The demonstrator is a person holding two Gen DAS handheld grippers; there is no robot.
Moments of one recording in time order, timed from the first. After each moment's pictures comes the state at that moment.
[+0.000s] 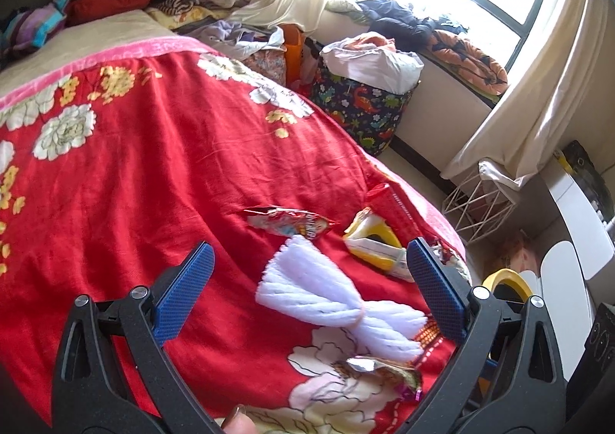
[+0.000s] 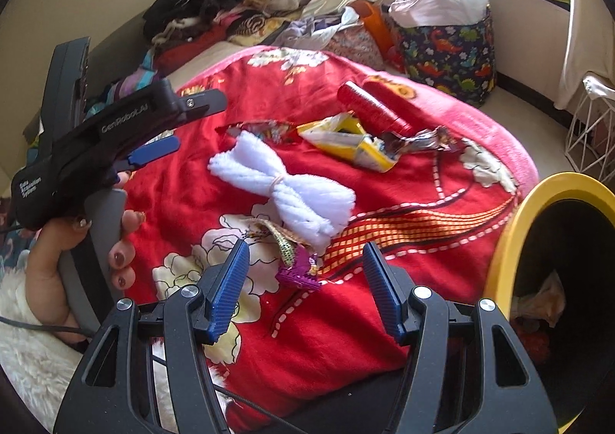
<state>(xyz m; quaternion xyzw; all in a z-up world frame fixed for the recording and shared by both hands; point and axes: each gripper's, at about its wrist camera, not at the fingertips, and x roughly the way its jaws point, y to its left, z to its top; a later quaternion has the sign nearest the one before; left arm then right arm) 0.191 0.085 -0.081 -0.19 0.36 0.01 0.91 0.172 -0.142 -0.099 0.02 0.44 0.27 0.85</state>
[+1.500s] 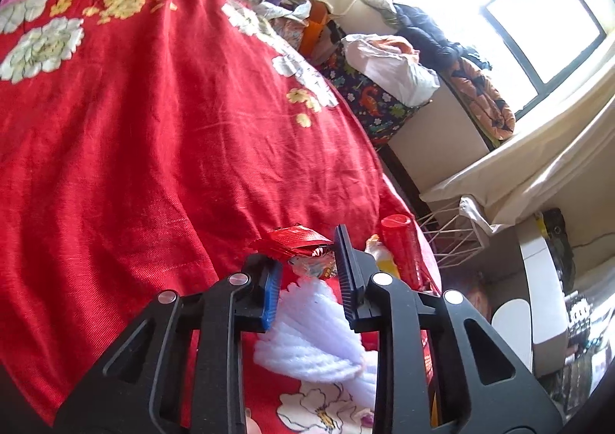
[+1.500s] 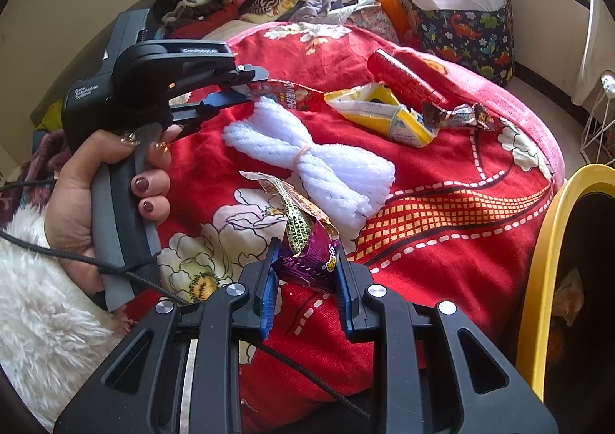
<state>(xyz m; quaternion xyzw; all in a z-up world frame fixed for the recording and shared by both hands) 0.229 0.121 -0.109 -0.33 0.37 -0.01 0.87 0.174 -0.120 -0.121 0.00 0.46 0.30 0.83</state>
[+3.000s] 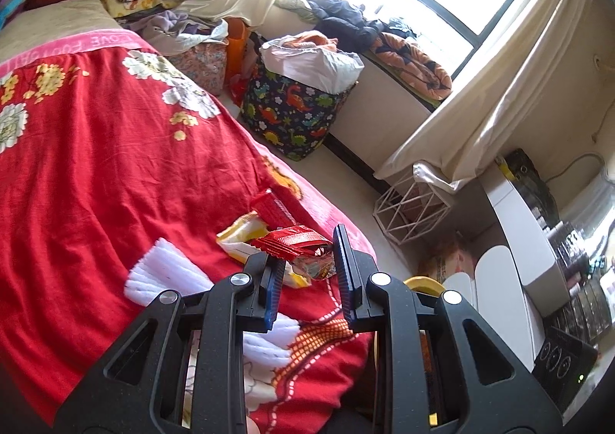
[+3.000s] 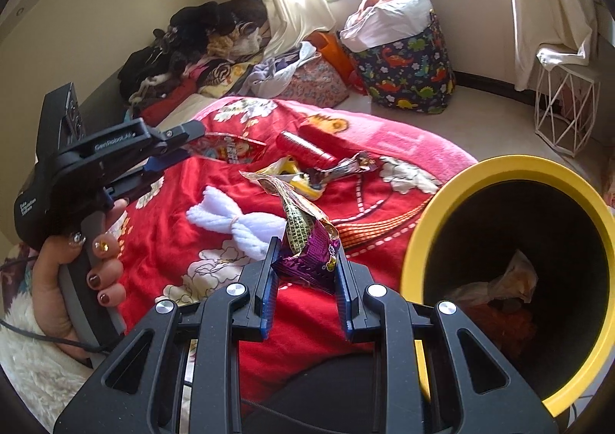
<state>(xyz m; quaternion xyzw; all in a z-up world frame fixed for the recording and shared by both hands) 0.201 0.026 -0.042 -0.24 0.34 -0.10 0.90 0.157 -0.228 -0.066 0.10 0.40 0.22 0.88</state>
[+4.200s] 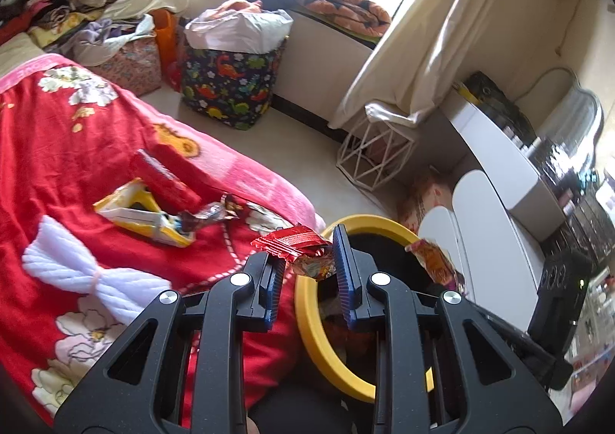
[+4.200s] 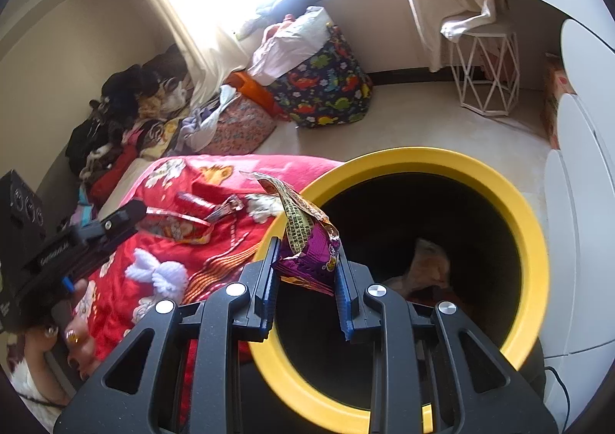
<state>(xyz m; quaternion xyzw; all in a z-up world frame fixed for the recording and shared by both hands) 0.192 -0.100 -0.043 -0.14 0.37 -0.20 0.89 0.147 -0.364 -0.078 0.20 0.38 0.09 0.90</state>
